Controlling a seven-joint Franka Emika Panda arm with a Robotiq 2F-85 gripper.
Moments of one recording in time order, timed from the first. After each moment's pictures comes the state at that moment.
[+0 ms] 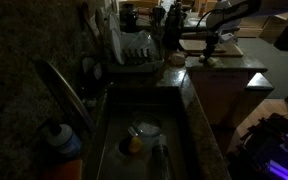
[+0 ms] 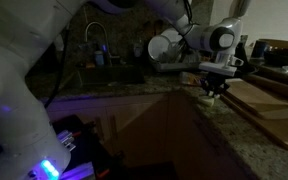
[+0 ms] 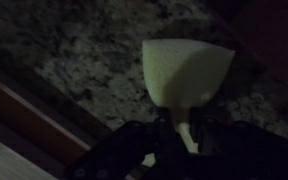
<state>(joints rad) -0.30 0.81 -0.07 -1.33 0.01 2.05 -0.45</state>
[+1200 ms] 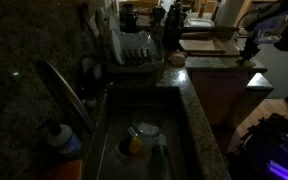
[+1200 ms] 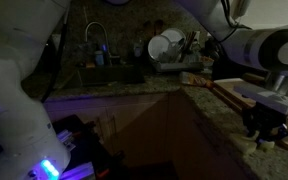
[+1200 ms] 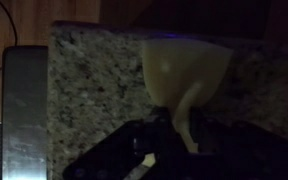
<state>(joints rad) -0.51 0.74 -0.27 -1.49 0.07 2.05 -0.26</state>
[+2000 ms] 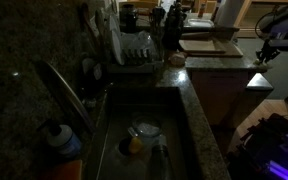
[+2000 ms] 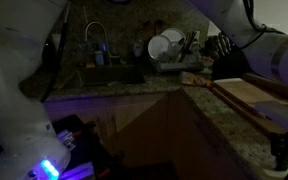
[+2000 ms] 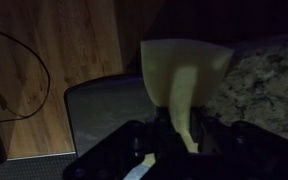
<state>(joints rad) -0.61 0.73 -0.33 -1.52 0.08 2.09 -0.13</state>
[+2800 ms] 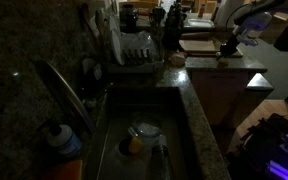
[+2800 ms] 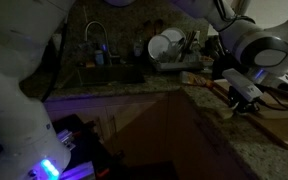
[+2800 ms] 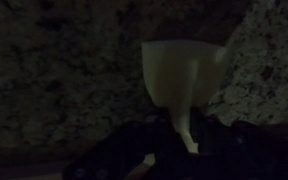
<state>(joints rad) -0.60 0.78 -0.02 -1.40 0.33 2.11 -0.26</state>
